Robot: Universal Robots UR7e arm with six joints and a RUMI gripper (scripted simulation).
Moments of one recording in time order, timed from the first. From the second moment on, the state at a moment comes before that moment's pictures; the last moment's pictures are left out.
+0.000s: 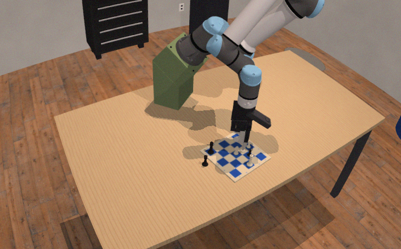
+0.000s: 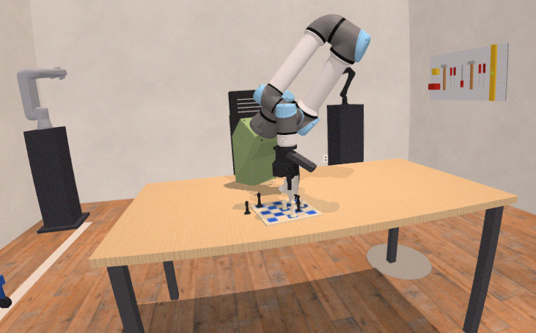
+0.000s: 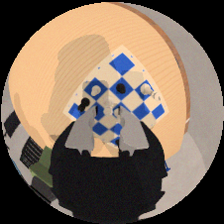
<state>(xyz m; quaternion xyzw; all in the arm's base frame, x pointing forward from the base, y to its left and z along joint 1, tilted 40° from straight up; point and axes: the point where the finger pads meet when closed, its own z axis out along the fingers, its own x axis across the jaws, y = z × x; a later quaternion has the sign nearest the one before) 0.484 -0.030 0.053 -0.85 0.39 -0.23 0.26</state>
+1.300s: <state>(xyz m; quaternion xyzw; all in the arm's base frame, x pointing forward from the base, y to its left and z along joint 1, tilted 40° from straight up) 0.445 -0.052 0.111 -0.85 0.39 -0.23 0.25</state>
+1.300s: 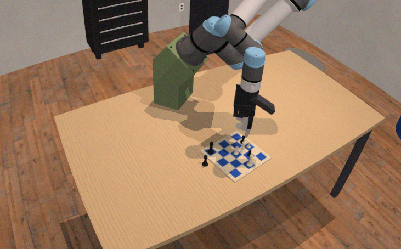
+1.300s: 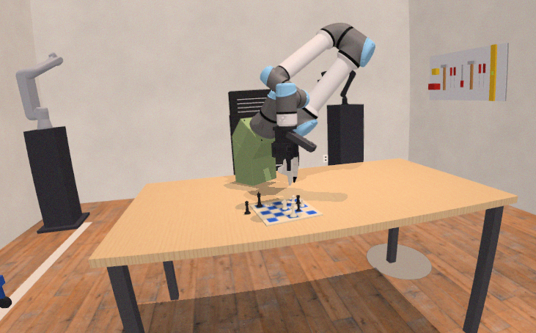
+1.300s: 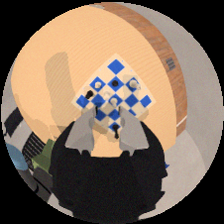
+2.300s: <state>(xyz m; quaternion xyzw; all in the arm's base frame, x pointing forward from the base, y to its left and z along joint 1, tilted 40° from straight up) 0.432 -0.053 0.120 -0.85 0.39 -0.23 0.26</state>
